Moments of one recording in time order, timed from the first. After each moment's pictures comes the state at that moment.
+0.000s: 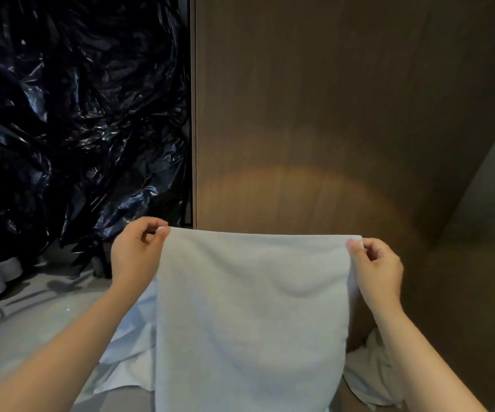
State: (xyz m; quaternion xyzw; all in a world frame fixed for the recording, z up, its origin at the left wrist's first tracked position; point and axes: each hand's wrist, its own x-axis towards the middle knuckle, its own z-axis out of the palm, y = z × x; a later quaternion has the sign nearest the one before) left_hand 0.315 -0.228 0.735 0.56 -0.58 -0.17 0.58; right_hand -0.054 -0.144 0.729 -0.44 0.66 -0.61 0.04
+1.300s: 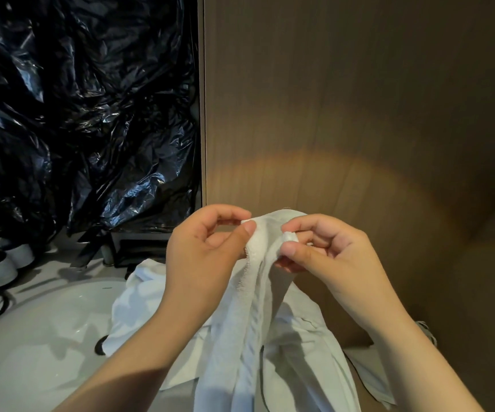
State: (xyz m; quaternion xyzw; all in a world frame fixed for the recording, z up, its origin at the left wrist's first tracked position) left_hand 0.233 -0.151 0.798 0.37 -0.57 -0.38 0.62; right_hand 0.059 -0.120 0.810 -0.59 0.40 -0.57 0.40
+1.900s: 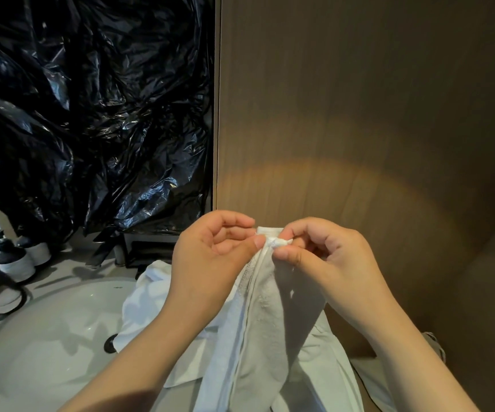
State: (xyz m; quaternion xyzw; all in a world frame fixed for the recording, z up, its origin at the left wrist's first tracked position) left_hand 0.242 -0.135 0.807 0.36 -0.56 -0.44 0.61; right_hand 0.071 -0.115 0.816 -0.70 0.48 -0.48 0.20
